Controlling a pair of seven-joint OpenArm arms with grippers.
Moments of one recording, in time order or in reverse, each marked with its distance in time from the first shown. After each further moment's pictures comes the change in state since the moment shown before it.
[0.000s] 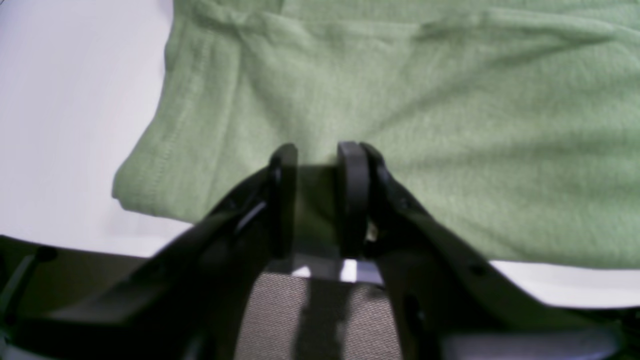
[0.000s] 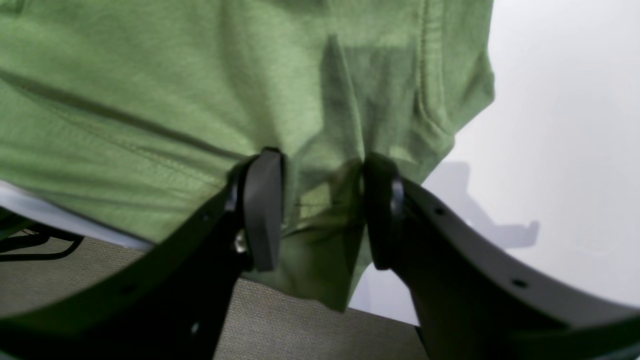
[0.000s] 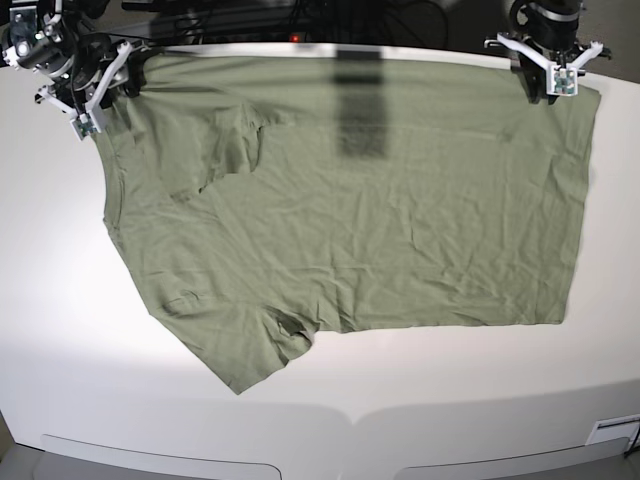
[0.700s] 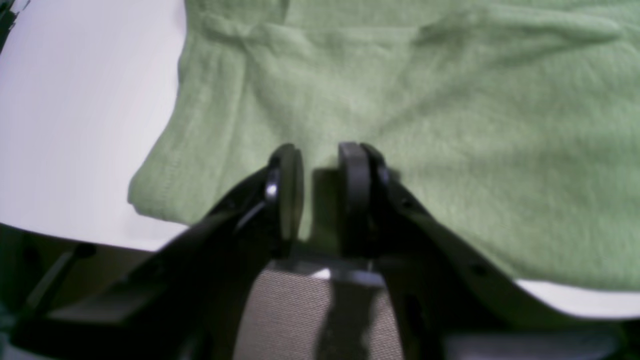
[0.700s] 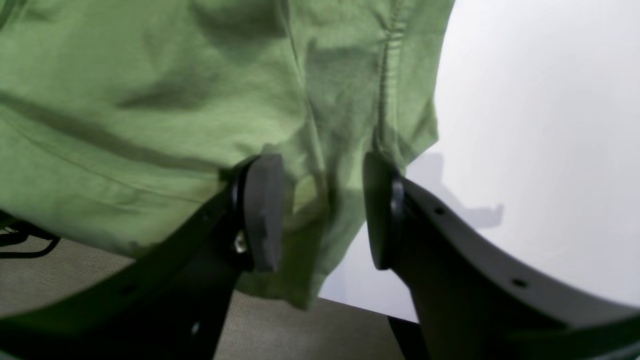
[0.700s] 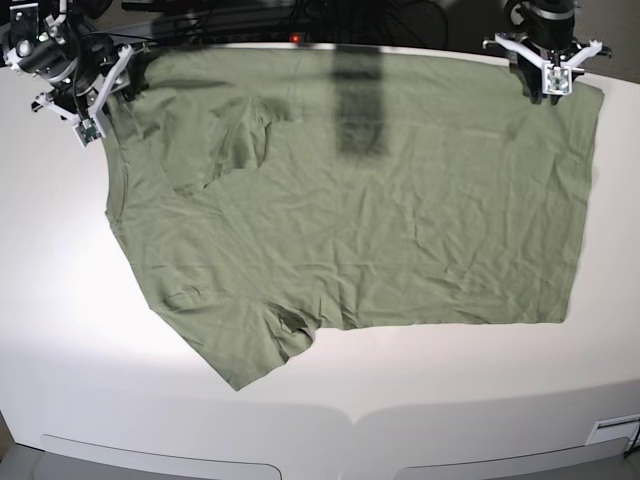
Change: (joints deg) left arm -1.3 0.8 0.7 0.2 4.5 5.5 0.1; right arm -0.3 -0.1 0.0 5.7 -1.7 -6.1 0.4
